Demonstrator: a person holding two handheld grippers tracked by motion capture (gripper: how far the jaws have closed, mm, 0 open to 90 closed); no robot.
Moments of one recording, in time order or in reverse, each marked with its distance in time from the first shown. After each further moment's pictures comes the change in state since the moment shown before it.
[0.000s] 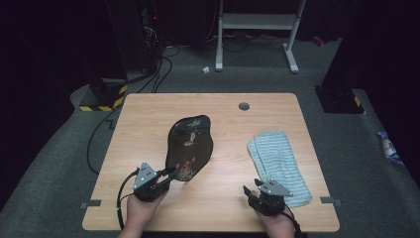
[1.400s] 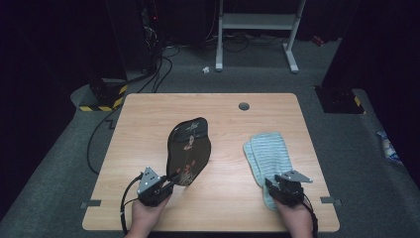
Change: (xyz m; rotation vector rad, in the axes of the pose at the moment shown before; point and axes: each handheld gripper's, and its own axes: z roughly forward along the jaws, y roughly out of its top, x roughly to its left) left arm -0.012 -0.008 0.002 -0.011 -0.039 -0.050; right arm -0.062 -0.004 -0.003 0.137 -0.108 0.140
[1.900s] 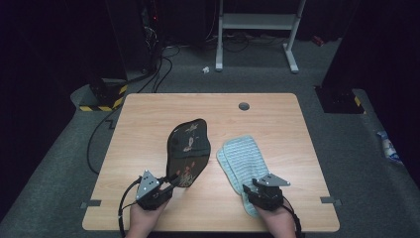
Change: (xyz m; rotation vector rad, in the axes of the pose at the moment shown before) left arm -0.001 -0.004 -0.008 -0.022 0.013 0.046; right arm 0.057 0.009 0.006 -0.012 0.159 -0.100
